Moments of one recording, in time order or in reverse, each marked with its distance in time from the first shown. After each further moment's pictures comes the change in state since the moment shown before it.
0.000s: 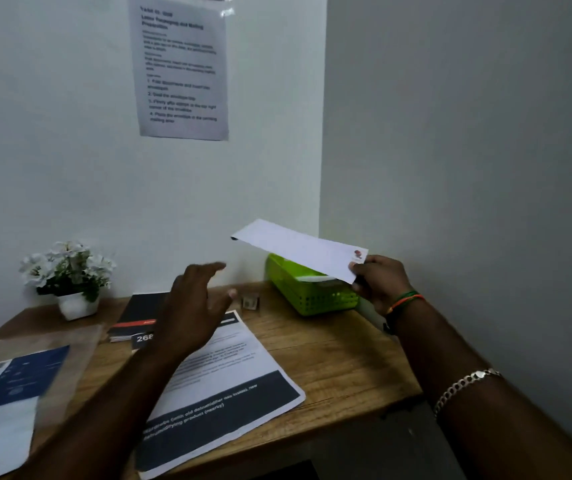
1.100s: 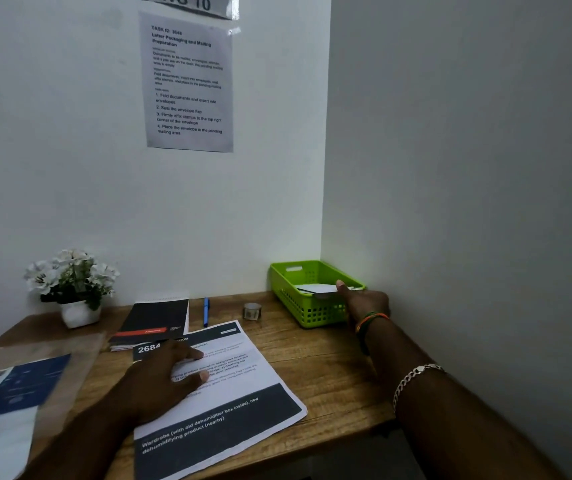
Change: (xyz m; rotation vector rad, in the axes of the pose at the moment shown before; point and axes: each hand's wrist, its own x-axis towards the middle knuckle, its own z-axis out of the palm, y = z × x) left_hand -0.059 -0.084 -0.007 0.050 -0.401 -0.146; right_hand 0.050 0.059 0.018 -0.352 0.301 0.057
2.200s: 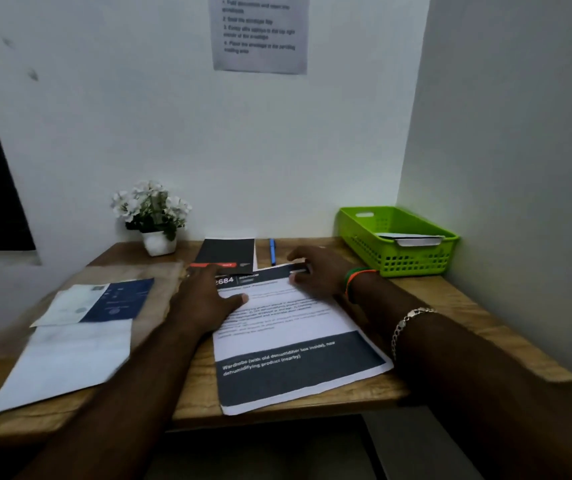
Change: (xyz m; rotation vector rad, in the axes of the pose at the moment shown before) left_hand 0.000 -0.008 -0.023 -0.055 0.232 -0.288; right_hand -0.087 0.008 0.145 -0.665 -0.854 -0.822
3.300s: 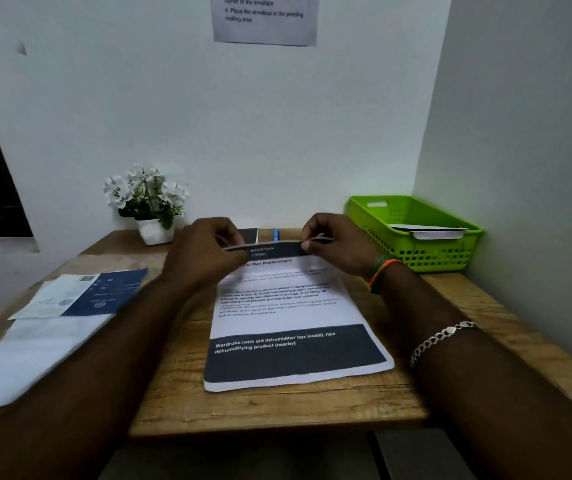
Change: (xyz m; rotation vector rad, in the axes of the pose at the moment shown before) left_hand 0.041 0.021 -0.016 -0.090 0.102 0.168; right_hand 0.007 0.010 -0.022 0.379 0.159 -0.191
